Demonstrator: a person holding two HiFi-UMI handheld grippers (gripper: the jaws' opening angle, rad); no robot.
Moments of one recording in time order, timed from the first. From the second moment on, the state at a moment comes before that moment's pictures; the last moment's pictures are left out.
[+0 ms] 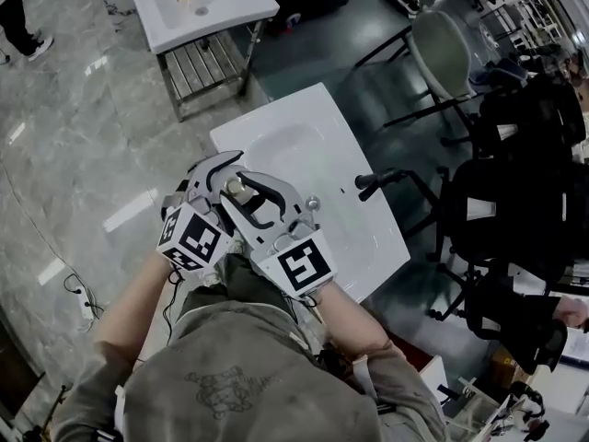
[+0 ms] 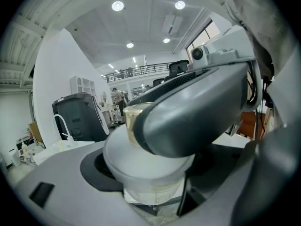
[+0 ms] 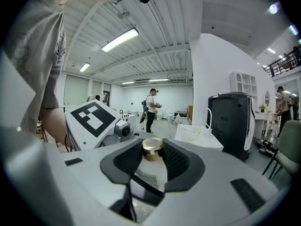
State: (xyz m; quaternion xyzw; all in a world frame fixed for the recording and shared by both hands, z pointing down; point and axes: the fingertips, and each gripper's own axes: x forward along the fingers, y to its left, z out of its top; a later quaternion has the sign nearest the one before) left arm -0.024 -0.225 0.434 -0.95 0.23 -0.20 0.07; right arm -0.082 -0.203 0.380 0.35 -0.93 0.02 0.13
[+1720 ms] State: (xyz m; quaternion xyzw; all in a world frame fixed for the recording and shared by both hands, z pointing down) left arm -0.006 -0.355 0.624 -0.94 0.21 -0.27 0.02; right arm -0.059 -0.343 0.562 0.34 -0.92 0.10 0.18
